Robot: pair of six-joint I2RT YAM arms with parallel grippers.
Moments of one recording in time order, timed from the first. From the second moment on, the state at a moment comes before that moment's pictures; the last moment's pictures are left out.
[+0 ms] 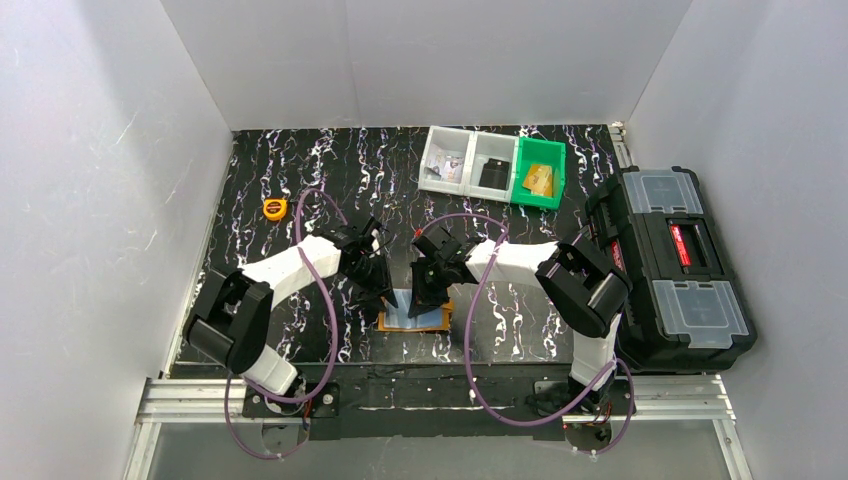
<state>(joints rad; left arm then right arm) -0.53 1.53 0.90 -0.71 0.30 -0.73 0.91 1.87 1.10 -0.32 -0.36 0.81</state>
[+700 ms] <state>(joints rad) -0.55 1.58 0.89 -0.65 0.32 -0.72 0.90 1.88 1.11 -0.32 -0.39 0.81</state>
